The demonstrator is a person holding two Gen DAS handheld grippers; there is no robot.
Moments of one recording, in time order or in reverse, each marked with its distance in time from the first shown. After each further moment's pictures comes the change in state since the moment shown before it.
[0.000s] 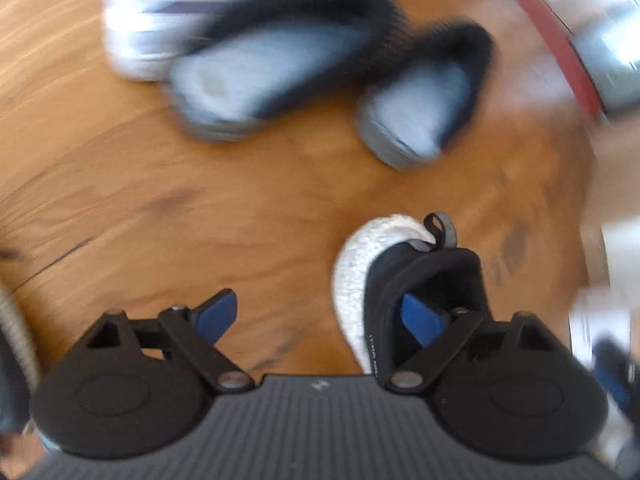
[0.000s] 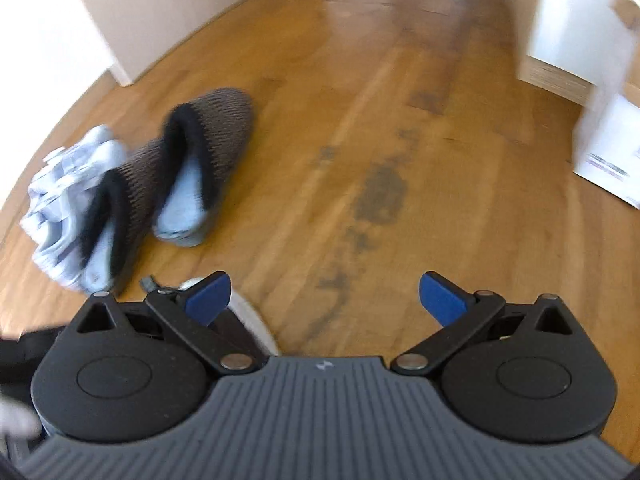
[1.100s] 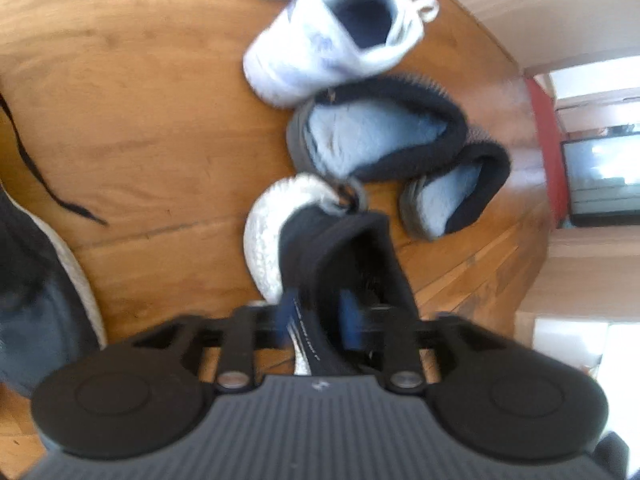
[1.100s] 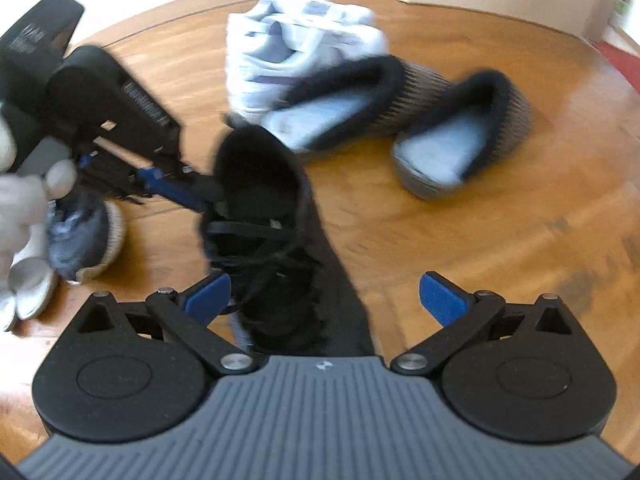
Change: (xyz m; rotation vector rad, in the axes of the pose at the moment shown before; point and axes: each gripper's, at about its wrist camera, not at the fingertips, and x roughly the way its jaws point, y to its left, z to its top) left arm -0.070 0.096 0.015 -0.212 -0.018 -0.250; right arm 0.035 0.147 -0.049 -0.733 0.078 0.260
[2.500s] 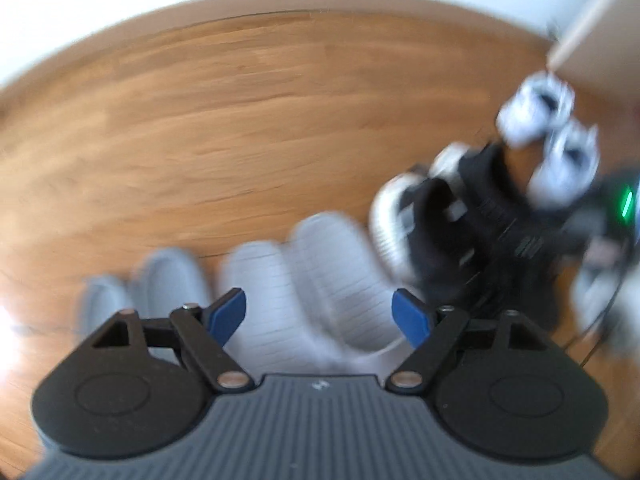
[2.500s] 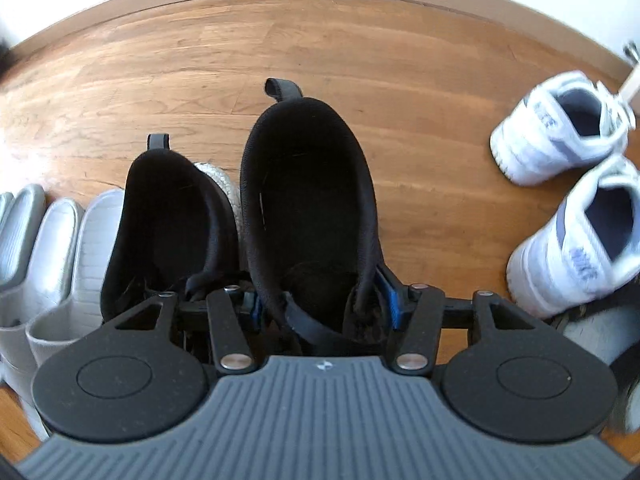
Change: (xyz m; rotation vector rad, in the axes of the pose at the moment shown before) left arm -0.276 0.187 -0.013 0.206 -0.144 0.613; right arm 0.157 0.206 0.159 -0.212 0.135 0.143
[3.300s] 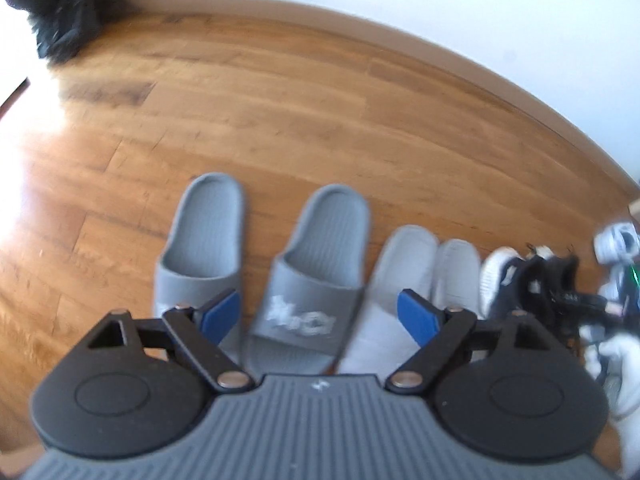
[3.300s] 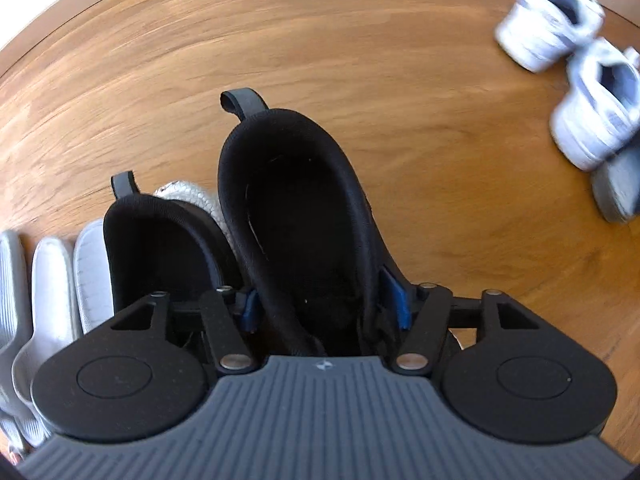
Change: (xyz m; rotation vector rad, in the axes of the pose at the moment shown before) left arm -0.077 0.248 -0.127 -0.468 -0.100 0.021; right arm 0.018 0.155 0.022 0.273 0.170 -0.110
